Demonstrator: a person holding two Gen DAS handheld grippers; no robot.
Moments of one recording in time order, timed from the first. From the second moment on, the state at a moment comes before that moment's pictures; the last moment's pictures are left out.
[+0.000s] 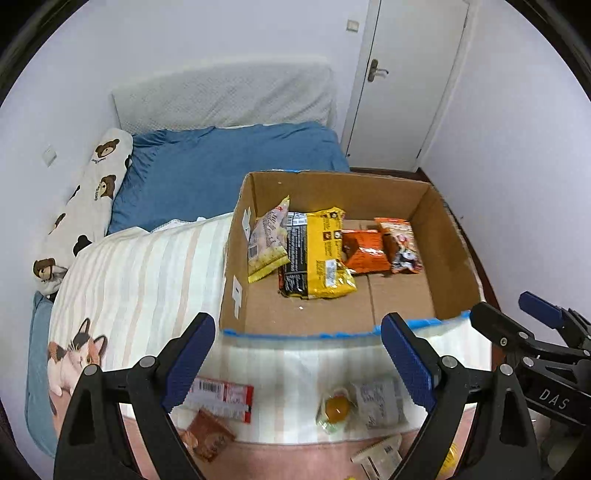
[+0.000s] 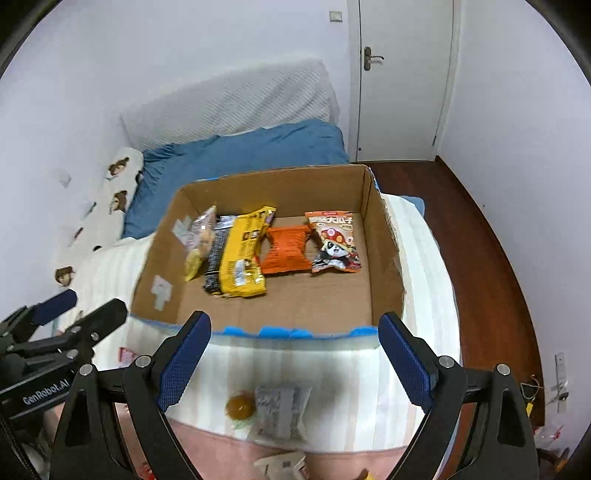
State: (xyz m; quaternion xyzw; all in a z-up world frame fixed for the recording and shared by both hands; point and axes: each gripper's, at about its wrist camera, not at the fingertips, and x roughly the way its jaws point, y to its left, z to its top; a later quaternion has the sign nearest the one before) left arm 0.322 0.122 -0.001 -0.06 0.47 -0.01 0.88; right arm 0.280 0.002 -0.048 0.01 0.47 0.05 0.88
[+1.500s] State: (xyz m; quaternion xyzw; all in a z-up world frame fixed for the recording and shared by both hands) left arm 0.139 0.177 -0.264 -0.17 0.70 0.05 0.69; right arm 0.149 0.020 -0.315 -0.06 0.70 0.05 0.71
